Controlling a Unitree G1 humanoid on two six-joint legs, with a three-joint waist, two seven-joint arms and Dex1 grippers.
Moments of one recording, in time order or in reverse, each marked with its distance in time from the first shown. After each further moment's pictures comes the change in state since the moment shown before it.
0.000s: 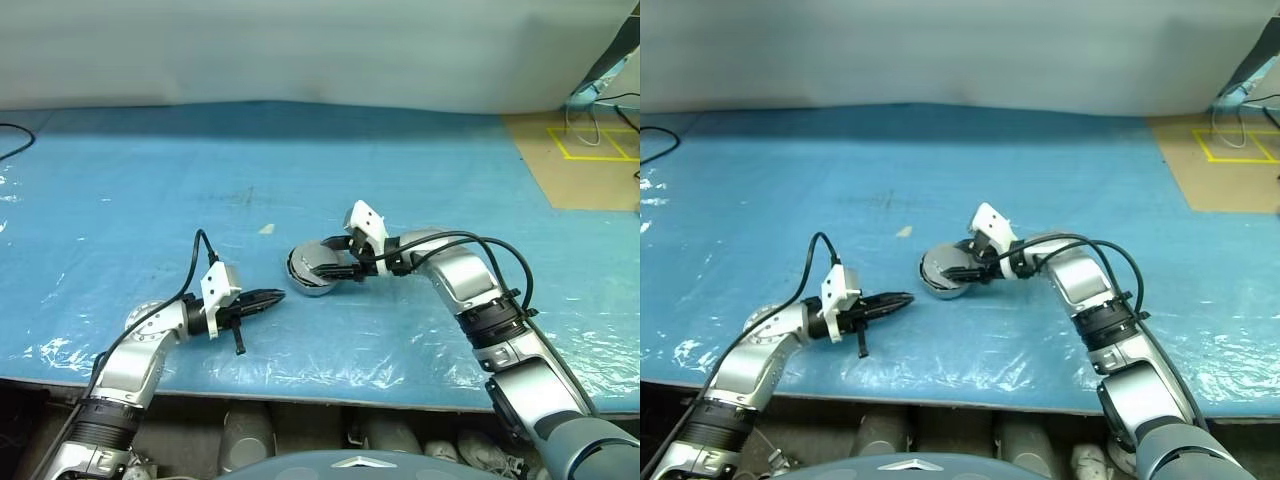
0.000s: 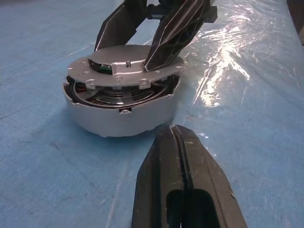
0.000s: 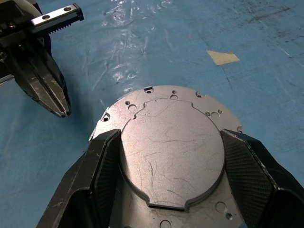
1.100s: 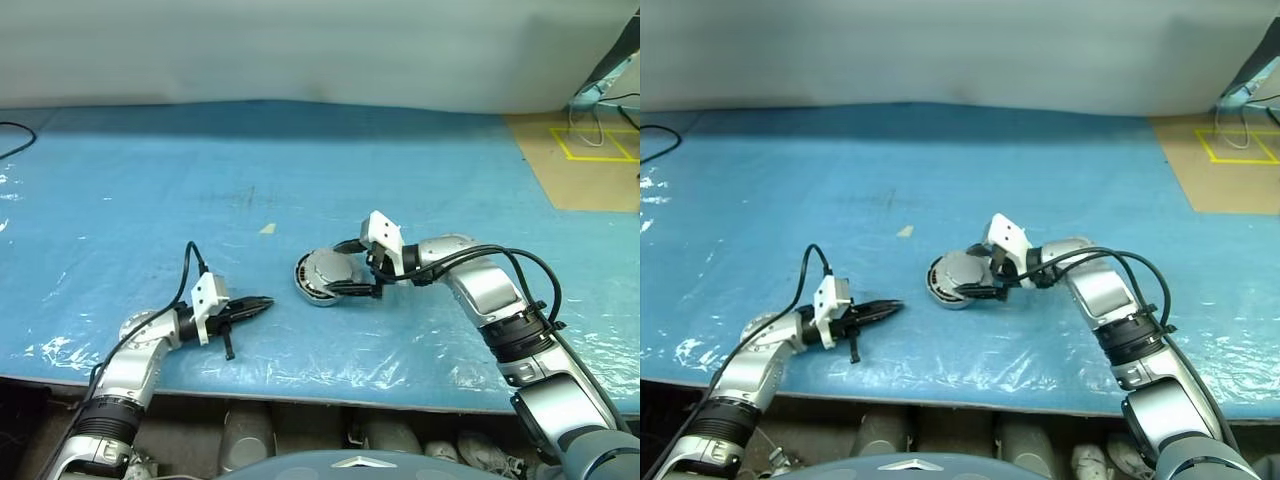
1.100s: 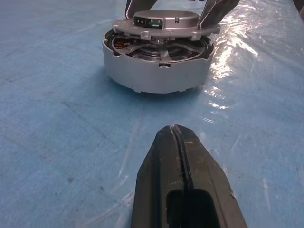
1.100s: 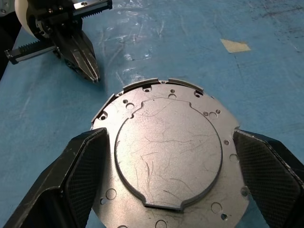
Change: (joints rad) left arm -0.027 -0.012 0.018 0.205 0.003 -0.176 -0.079; right arm 0.083 -0.127 0.007 -0.104 0.008 -0.089 0.071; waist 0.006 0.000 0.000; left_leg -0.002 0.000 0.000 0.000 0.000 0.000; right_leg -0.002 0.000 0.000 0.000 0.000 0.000
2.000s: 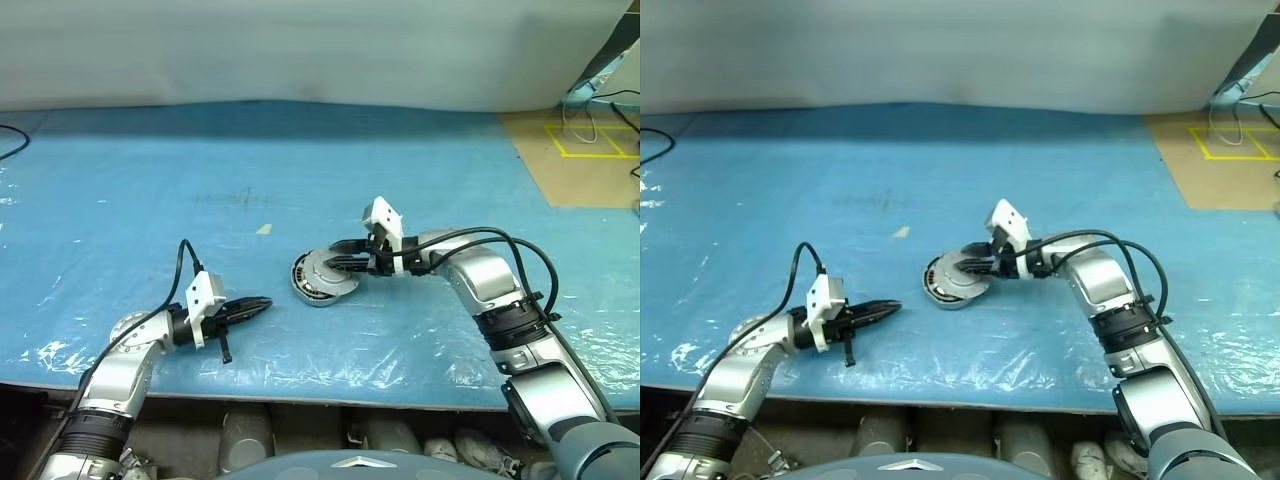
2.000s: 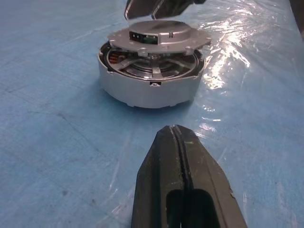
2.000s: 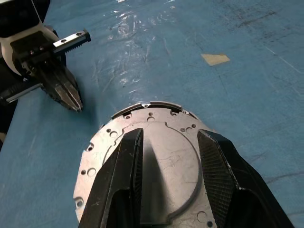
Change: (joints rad) left arm 0.074 0.025 0.020 -0.122 -0.019 0.080 0.020; right arm -0.055 0.037 -0.063 0.044 0.112 0.147 -0.007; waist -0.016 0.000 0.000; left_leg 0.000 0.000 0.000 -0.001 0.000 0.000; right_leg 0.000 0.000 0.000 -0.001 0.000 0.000
